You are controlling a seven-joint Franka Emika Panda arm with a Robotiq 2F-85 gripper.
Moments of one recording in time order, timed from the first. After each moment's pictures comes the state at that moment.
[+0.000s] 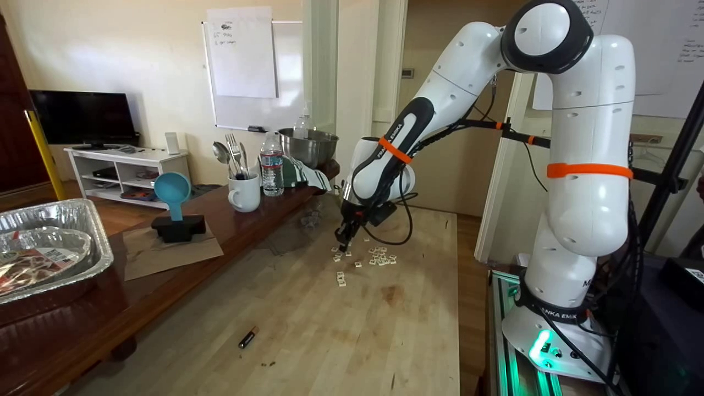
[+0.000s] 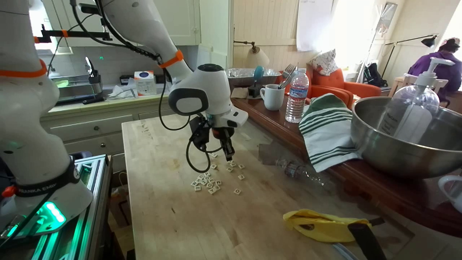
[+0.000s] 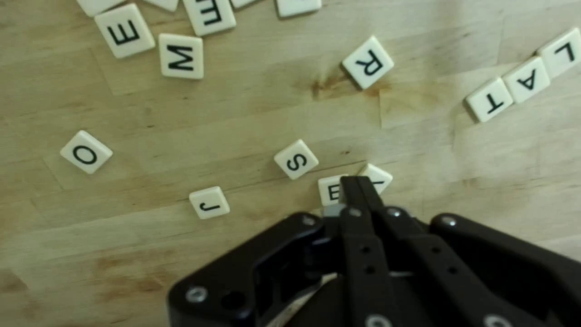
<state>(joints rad) -0.14 0.19 0.04 -2.48 0.20 2.88 -0.20</state>
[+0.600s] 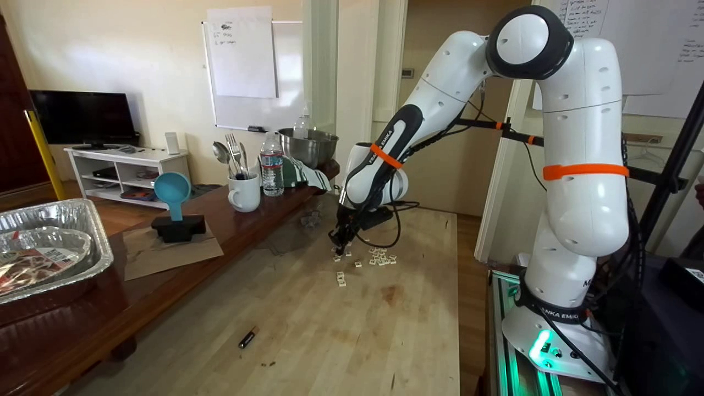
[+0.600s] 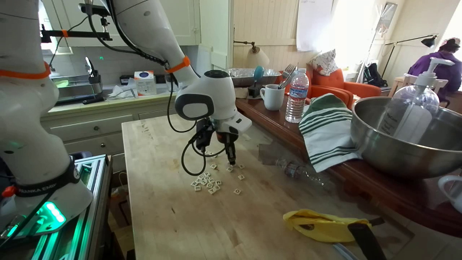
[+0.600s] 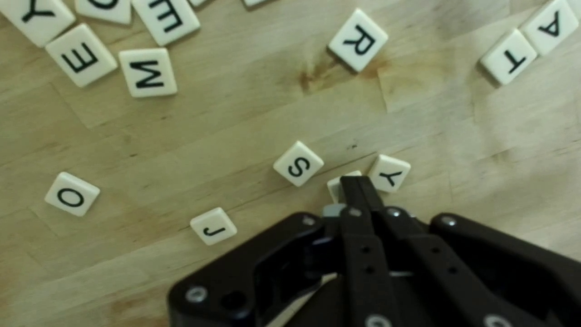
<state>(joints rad) -0.12 0.27 0.02 -2.42 0.21 2.89 -0.03</state>
